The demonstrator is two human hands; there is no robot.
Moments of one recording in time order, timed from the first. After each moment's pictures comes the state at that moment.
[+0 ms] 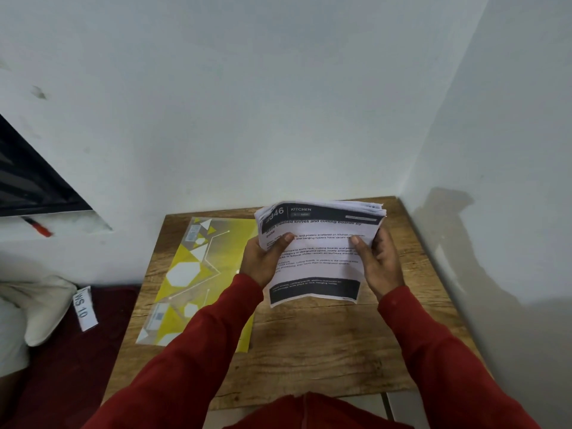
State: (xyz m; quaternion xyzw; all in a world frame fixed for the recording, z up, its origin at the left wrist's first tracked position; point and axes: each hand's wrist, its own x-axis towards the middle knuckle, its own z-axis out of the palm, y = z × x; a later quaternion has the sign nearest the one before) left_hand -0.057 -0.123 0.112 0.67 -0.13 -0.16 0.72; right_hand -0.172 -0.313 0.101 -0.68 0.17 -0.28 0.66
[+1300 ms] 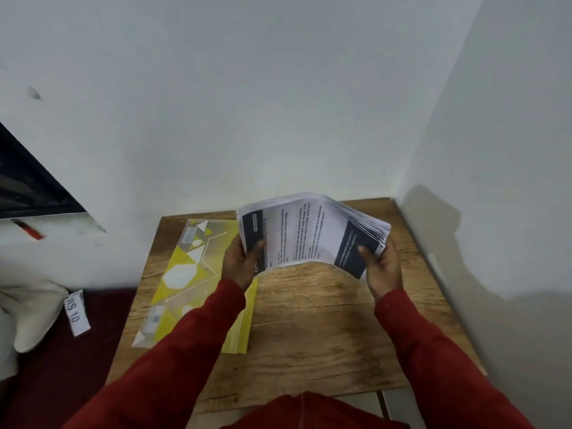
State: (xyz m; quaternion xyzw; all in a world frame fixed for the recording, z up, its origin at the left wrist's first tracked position) left_hand -0.027 -0.092 0.069 0.74 -0.14 -0.07 0.65; right_hand -0.175 -0.322 0.075 -0.64 0.26 -0.31 0.65
